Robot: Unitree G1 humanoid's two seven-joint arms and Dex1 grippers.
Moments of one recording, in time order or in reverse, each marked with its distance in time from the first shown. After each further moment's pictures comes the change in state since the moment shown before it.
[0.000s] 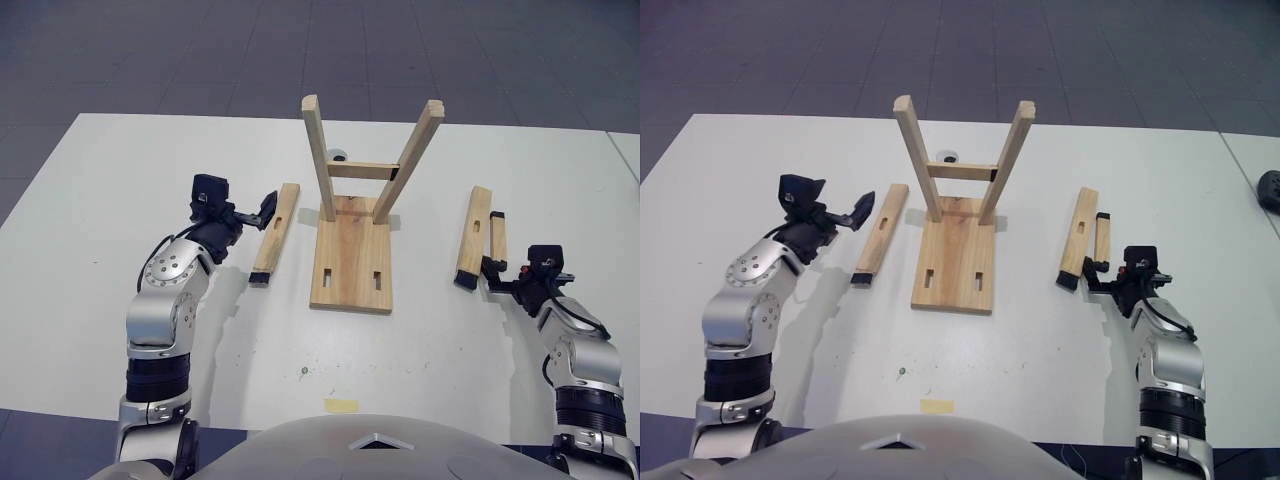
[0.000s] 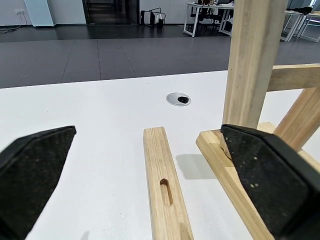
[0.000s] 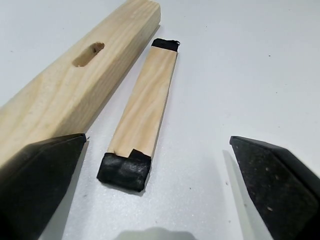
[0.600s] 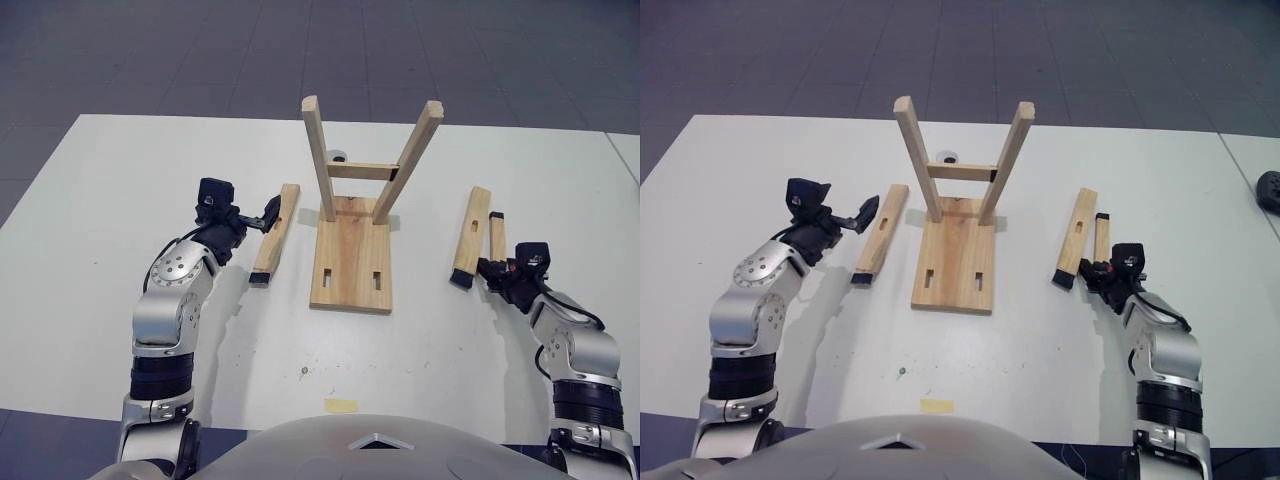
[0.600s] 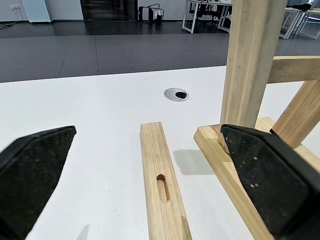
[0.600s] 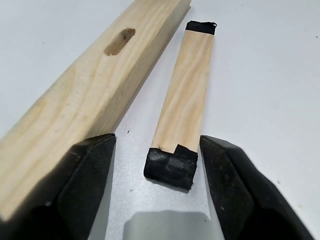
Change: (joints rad) left arm -0.002 -0.001 -0.014 0.034 0.005 -0.013 -0.003; right arm -0.022 0.001 0.038 -0.041 0.035 0.165 0.021
